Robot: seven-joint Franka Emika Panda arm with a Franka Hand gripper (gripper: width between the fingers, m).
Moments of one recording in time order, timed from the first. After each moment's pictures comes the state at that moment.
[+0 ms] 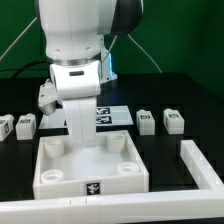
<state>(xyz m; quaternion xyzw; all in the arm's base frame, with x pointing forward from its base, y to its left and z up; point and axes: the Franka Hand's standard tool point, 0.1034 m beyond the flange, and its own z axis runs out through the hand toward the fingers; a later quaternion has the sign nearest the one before) 0.458 -0.025 0.016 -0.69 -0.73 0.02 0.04</state>
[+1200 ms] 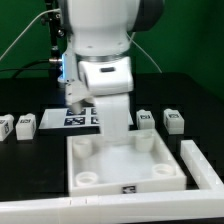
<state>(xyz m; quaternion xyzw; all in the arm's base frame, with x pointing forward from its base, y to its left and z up) 0.476 0.036 0.023 -0.69 -0.73 0.01 0.04</state>
